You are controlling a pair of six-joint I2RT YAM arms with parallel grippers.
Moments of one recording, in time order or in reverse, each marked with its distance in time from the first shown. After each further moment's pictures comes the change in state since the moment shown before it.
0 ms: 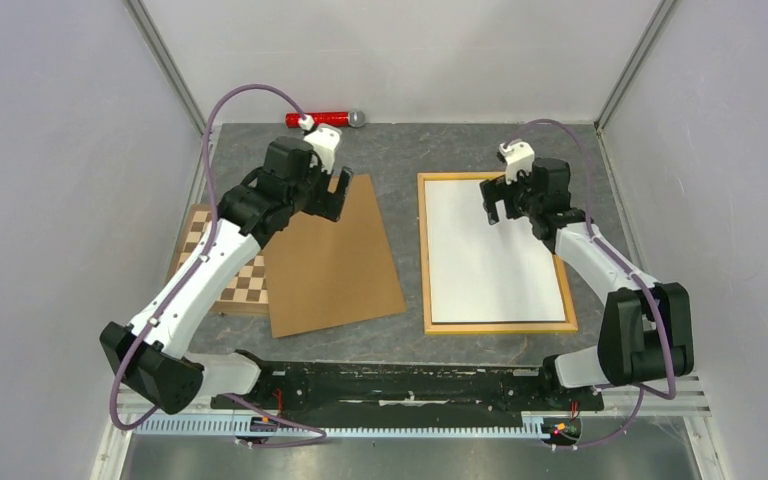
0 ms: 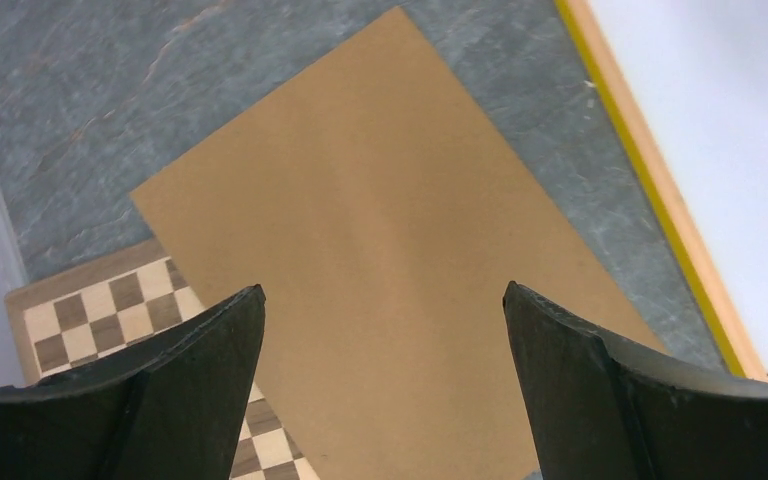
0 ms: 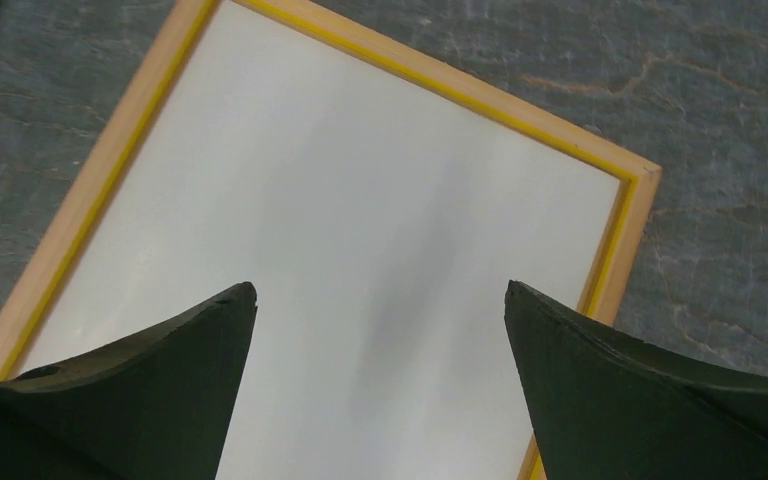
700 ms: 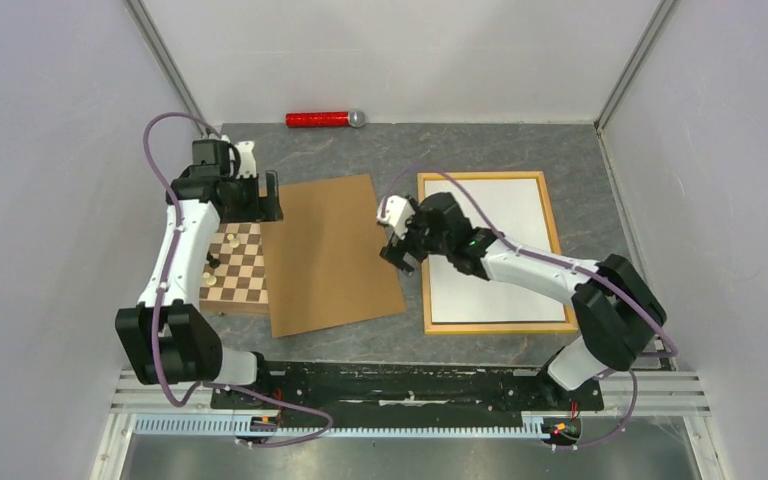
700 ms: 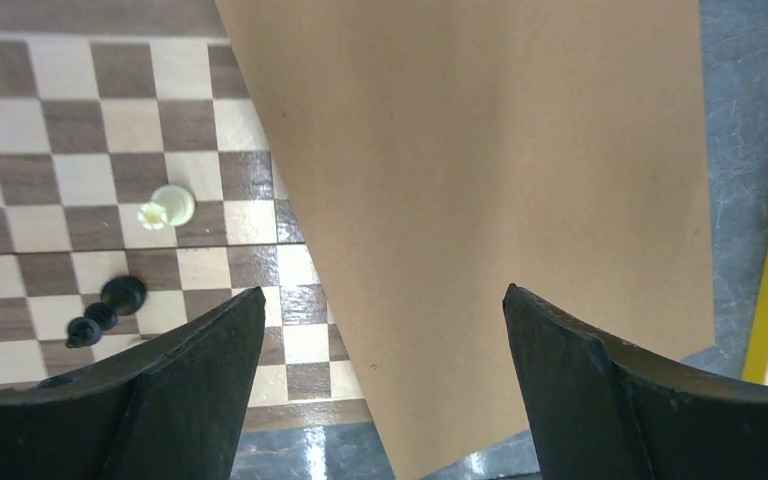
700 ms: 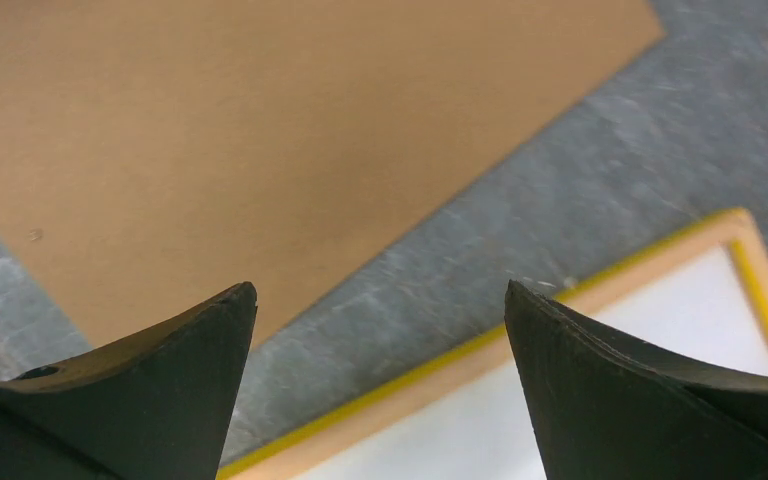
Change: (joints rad) left arm 0.578 0.089 -0.072 -0.138 0.323 0.000; right arm 0.596 0.122 0.059 0.064 -0.065 -0.140
